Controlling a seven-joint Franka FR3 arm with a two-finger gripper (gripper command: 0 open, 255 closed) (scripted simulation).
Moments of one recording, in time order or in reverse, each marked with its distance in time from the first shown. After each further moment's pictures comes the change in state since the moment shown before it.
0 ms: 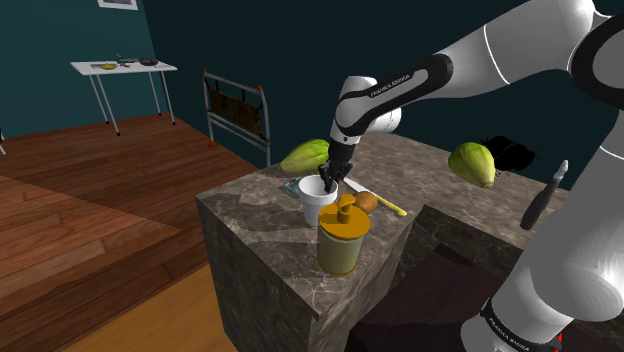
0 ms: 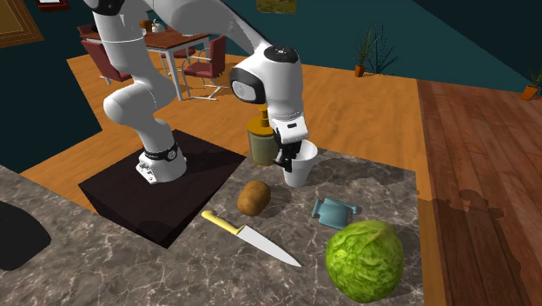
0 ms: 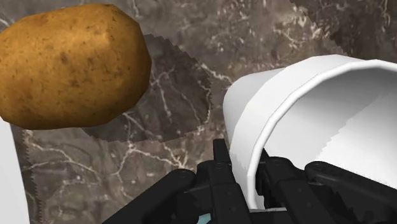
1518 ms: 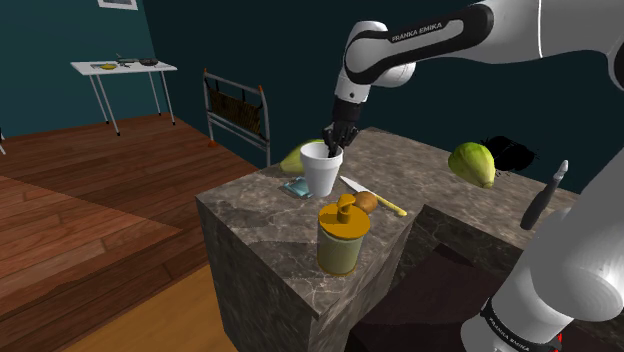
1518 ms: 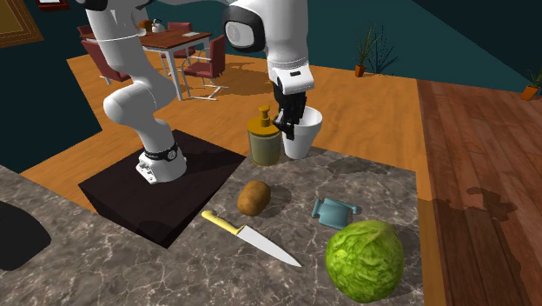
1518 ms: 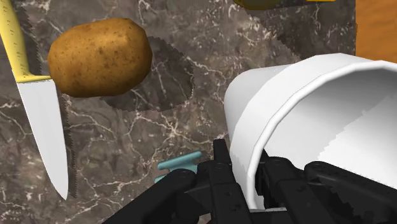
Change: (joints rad) arm -0.004 -0.116 -0.004 0.179 -0.038 -0.291 0.058
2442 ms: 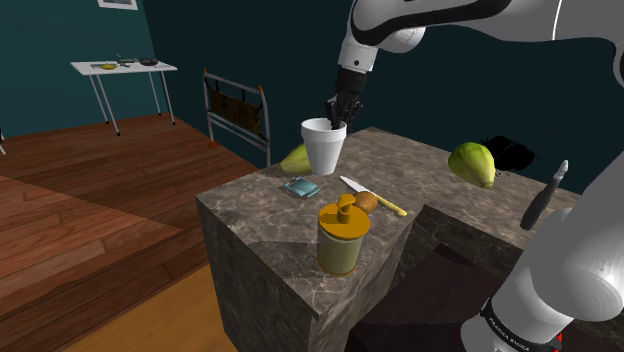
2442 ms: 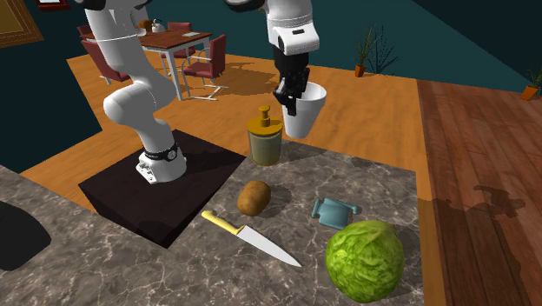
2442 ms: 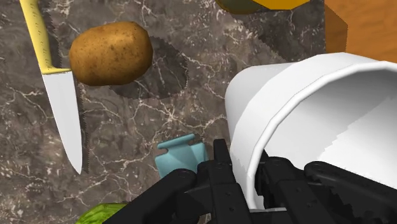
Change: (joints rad) arm -0.003 -0.015 -0.003 0.172 -0.011 -0.186 0.026
